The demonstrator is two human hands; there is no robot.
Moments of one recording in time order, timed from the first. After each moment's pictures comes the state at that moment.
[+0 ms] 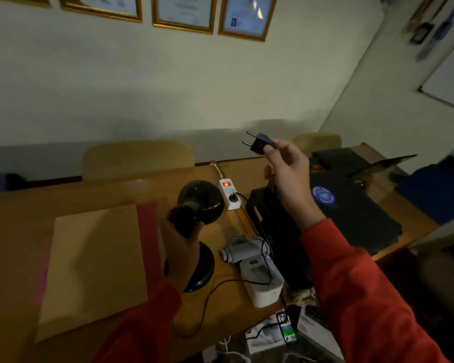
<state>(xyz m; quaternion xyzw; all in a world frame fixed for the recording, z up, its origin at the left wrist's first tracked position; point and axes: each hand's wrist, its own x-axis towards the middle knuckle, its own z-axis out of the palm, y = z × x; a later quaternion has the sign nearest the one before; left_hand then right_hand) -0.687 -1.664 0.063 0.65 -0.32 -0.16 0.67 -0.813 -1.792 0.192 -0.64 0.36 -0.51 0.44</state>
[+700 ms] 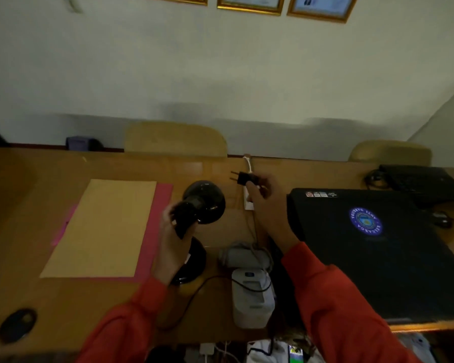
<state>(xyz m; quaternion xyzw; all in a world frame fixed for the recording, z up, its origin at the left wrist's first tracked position) -0.708 -1.717 -0.022 0.74 -0.29 -0.10 0.60 -0.830 -1.881 0.066 -0.72 0.31 -0.38 0.48</state>
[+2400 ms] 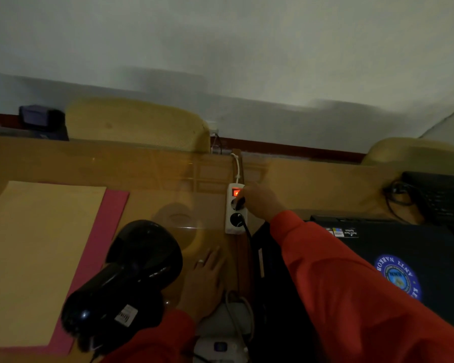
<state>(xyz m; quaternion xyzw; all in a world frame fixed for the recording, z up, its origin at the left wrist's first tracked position) -0.741 -1.874 -0.182 0.81 -0.53 -0.20 0.13 -0.737 -2.113 -0.068 -0.96 0.21 0.19 0.06</state>
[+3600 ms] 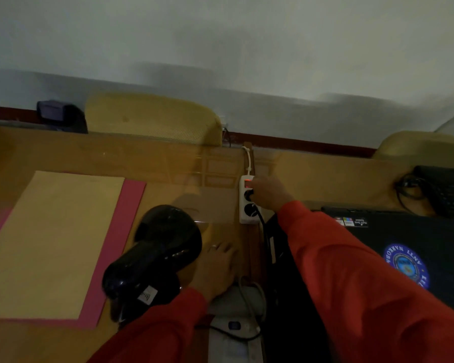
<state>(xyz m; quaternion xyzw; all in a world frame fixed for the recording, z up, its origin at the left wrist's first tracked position) -0.734 -1.873 -0.154 0.81 -0.54 -0.21 0.10 -0.735 -2.097 -0.066 -0.96 0.25 0.13 0.02</state>
